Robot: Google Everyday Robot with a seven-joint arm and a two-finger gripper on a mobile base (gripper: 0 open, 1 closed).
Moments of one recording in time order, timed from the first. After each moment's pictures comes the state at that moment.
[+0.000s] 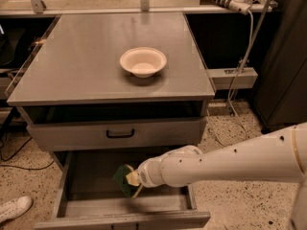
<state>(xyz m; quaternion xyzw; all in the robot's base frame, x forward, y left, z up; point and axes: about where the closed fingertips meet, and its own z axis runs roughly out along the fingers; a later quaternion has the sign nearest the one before) 0.484 0.061 0.532 -0.27 0.90 0.24 0.24</state>
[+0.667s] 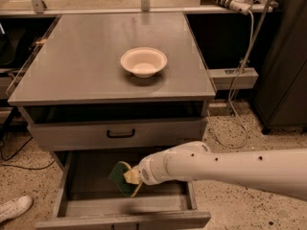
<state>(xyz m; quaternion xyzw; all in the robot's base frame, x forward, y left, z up) 0.472 0.064 0.576 -0.30 0.88 0.27 0.24</state>
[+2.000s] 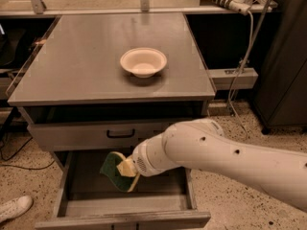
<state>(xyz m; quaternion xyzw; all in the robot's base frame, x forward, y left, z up) 0.440 0.065 0.692 -0.34 0.87 0.24 0.24</state>
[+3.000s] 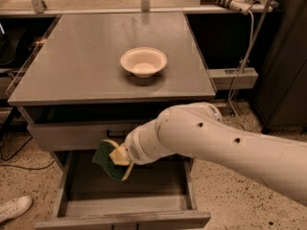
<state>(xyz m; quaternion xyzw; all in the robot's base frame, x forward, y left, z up) 0.449 0.079 0.739 -0.37 0.86 0.23 0.27</state>
